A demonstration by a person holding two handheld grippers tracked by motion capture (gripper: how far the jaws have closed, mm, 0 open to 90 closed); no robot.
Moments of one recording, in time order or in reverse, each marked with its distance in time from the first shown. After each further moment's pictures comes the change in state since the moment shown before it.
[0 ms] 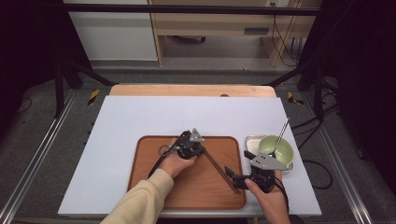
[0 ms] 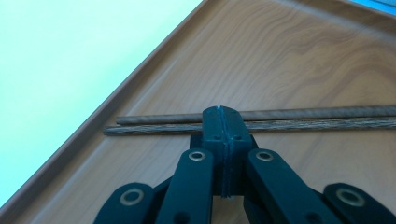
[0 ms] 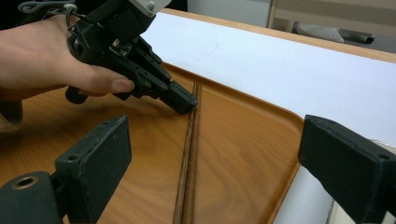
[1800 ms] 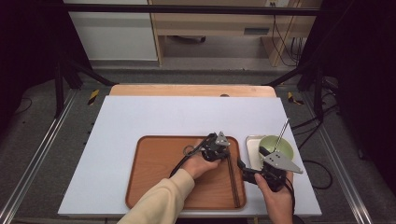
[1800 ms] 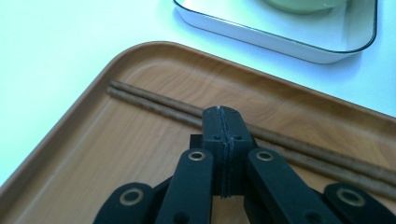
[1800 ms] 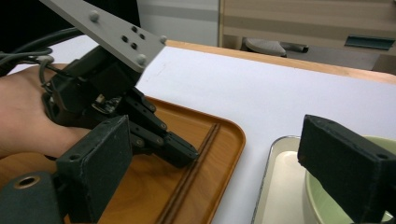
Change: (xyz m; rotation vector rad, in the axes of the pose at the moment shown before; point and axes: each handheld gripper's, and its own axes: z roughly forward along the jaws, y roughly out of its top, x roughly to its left) left arm -0.041 0.045 0.039 -0.039 -0.126 0.078; right arm -0.015 0.002 -0.018 -0.074 -0.191 0.071
